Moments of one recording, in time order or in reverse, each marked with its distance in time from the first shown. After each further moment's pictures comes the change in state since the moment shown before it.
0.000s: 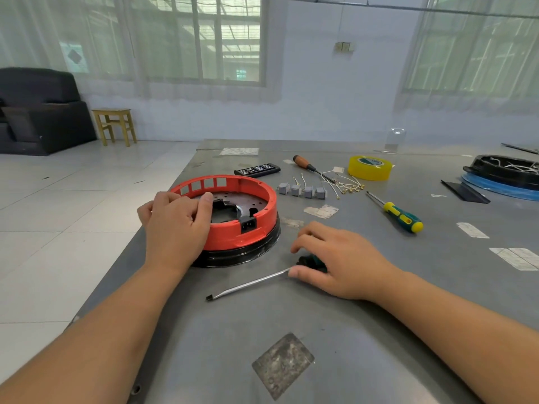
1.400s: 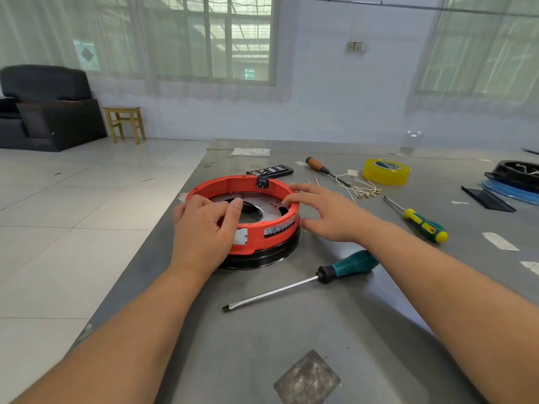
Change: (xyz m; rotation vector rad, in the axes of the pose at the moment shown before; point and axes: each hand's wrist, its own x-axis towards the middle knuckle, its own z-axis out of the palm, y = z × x) left_hand -0.001 0.009 0.009 -0.203 -0.057 0.070; right_hand 0.099 0.034 -0.006 0.294 -0.106 0.156
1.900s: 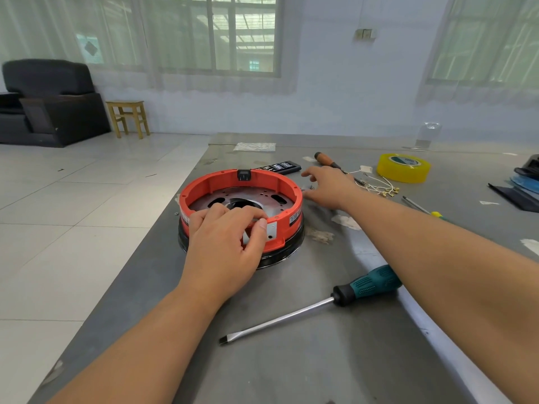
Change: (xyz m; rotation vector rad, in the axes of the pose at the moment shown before) left_hand -0.004 0.013 0.019 0.094 -0.109 0.100; right_hand 0.110 0.061 0.013 -0.179 0.013 0.371
